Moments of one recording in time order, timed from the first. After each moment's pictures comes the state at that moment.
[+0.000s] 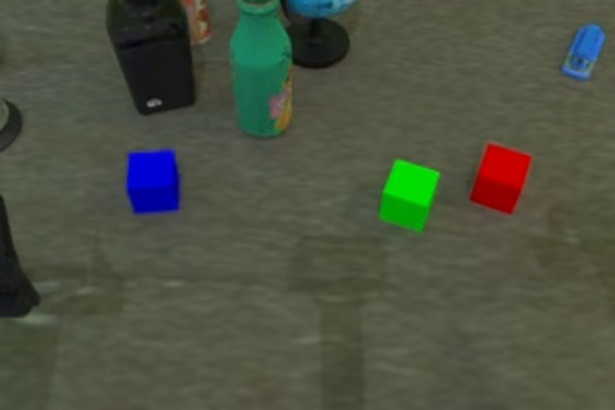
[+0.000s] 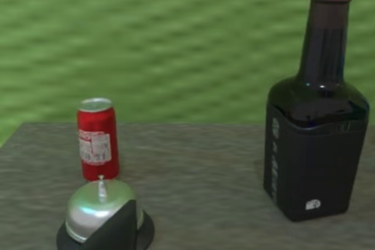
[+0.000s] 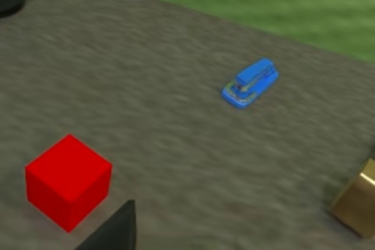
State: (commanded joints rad) left arm 0.00 0.00 0.00 0.00 0.00 0.00; right arm 0.08 0.57 0.53 -0.34 0.00 -0.24
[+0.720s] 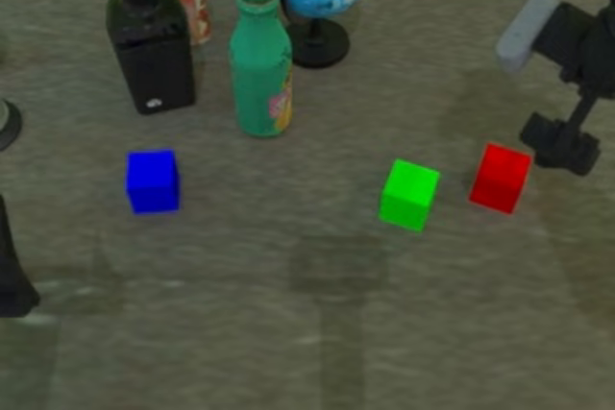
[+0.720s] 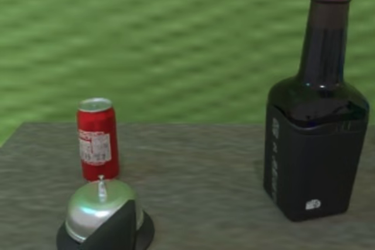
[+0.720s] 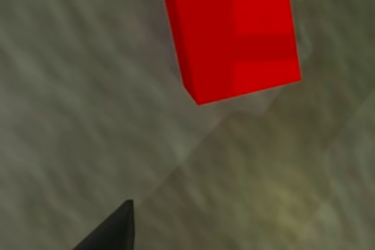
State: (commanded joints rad) left arm 0.00 0.00 0.00 0.00 0.00 0.00; right arm 0.24 1.85 1.53 -1.03 0.00 -0.71
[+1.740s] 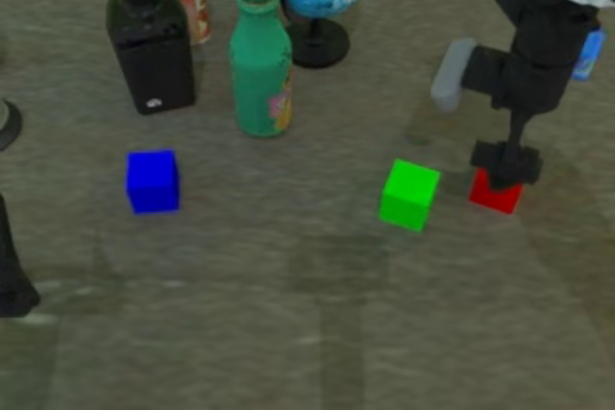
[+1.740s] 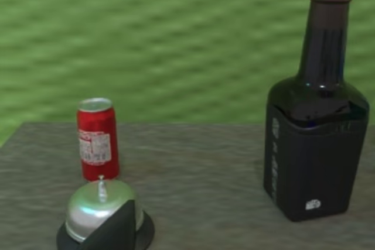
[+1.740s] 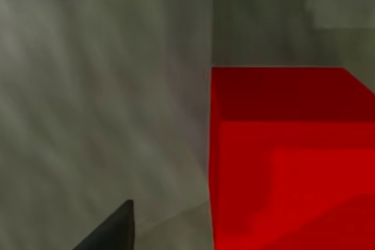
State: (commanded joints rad) left arm 0.00 0.00 0.00 0.00 0.00 0.00; right arm 0.29 2.23 1.81 -1.15 0.00 -0.86
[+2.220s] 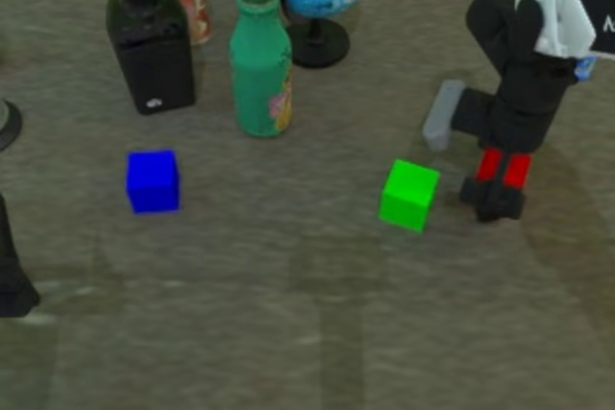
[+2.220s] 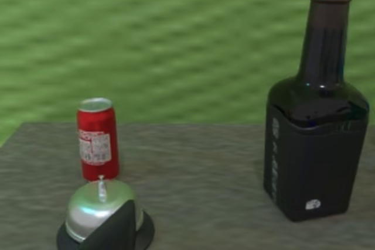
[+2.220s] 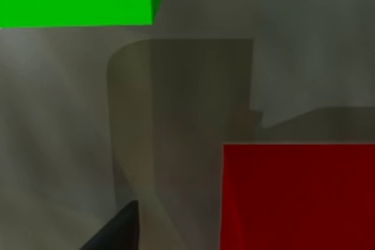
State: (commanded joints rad) left arm 0.00 0.00 0.00 0.00 0.00 0.00; right arm 0.30 2.31 1.66 -0.92 0.00 -0.86
